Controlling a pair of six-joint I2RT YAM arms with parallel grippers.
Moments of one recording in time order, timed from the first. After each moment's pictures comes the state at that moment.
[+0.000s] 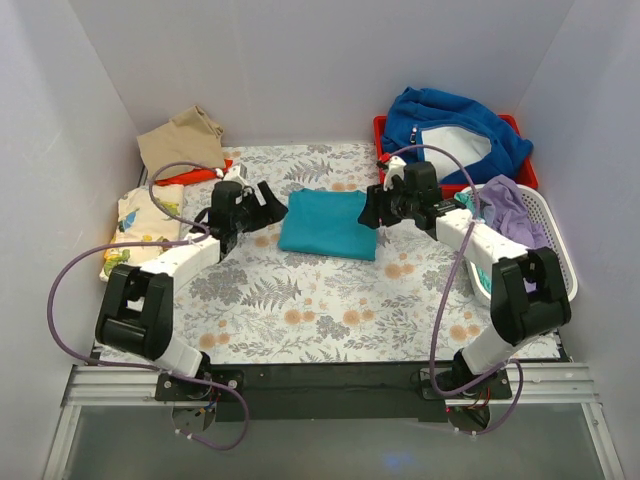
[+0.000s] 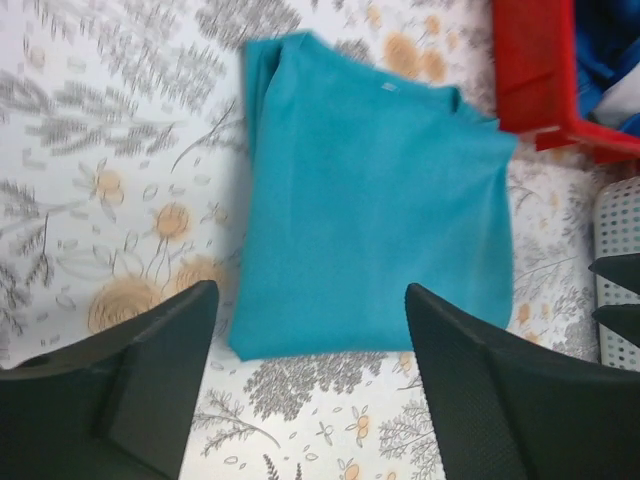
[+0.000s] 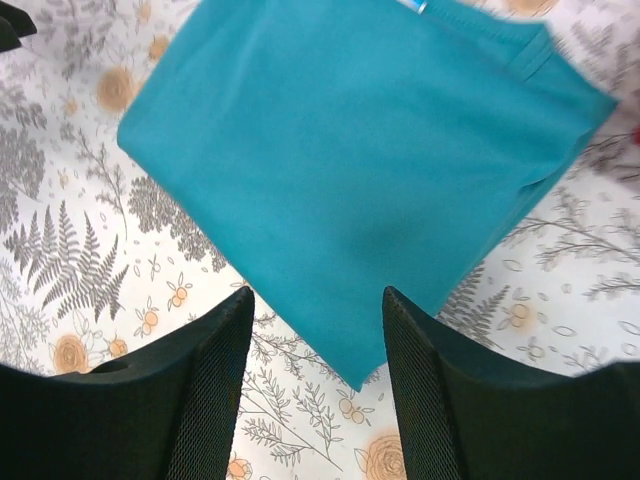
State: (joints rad) left arm -0.29 1.52 0.83 0.15 0.14 -0.61; right arm 0.38 1.63 1.08 -0.14 -0.43 0.12
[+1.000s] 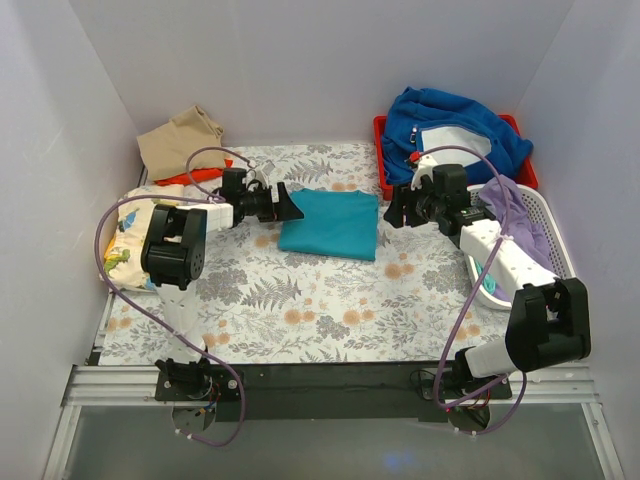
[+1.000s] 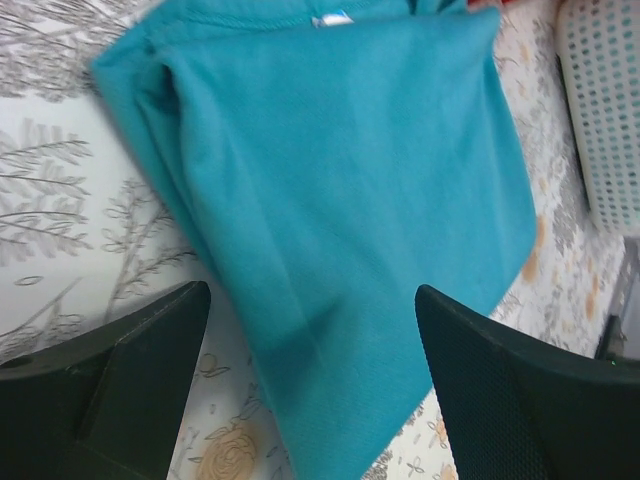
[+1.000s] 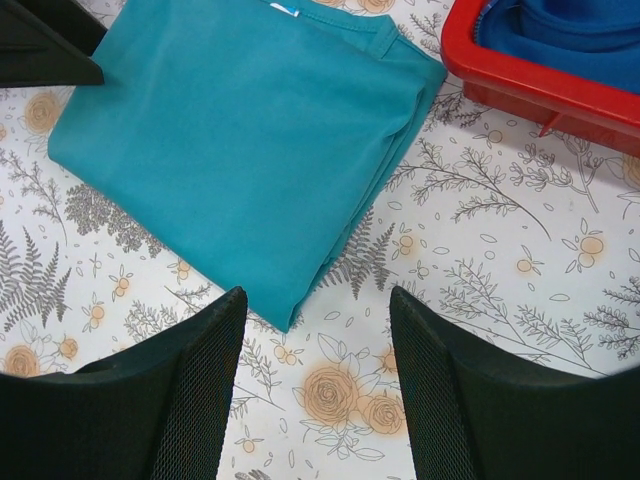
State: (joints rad) left arm -0.17 2.07 1.23 0.17 0.75 -0.33; right arm 0.26 1.41 1.01 -0.23 -0.33 0.07
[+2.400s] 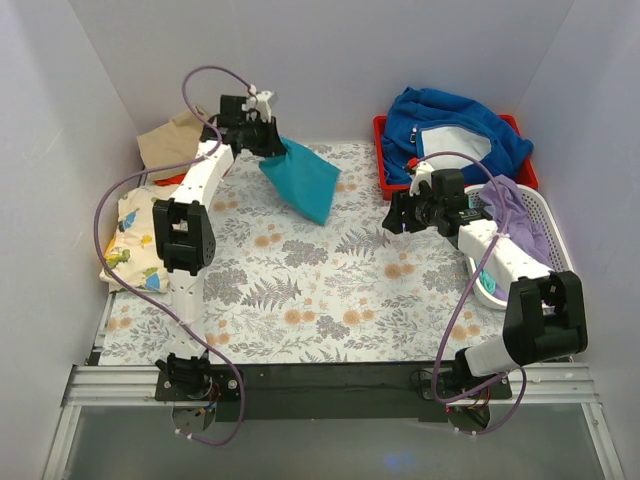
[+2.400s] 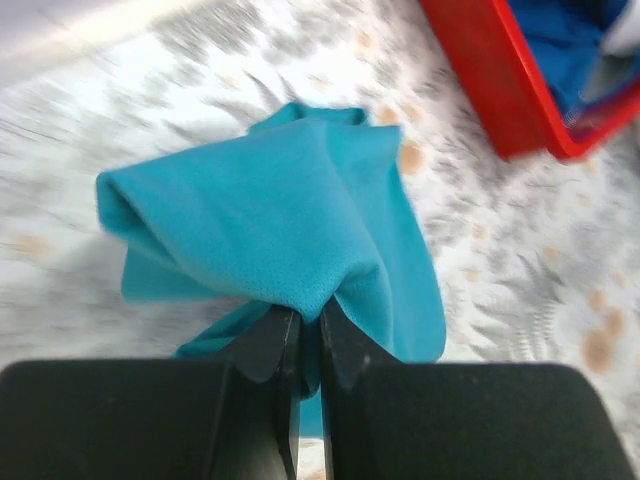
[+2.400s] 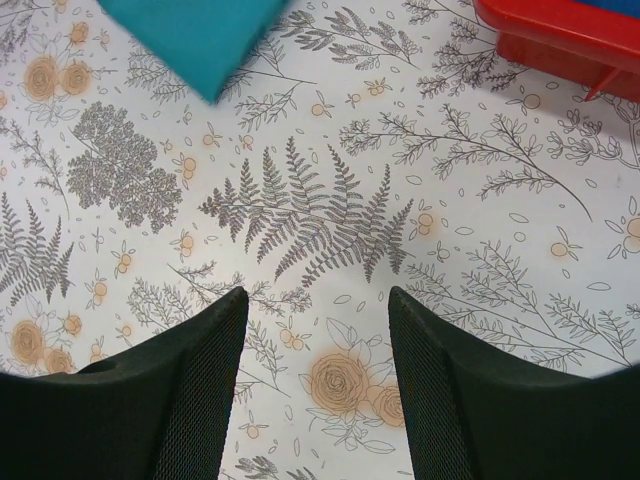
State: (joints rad) left arm -0.21 2.26 2.06 -0.46 0.56 -0.08; right arm 0.25 1.45 0.98 -0.23 -0.38 0.07
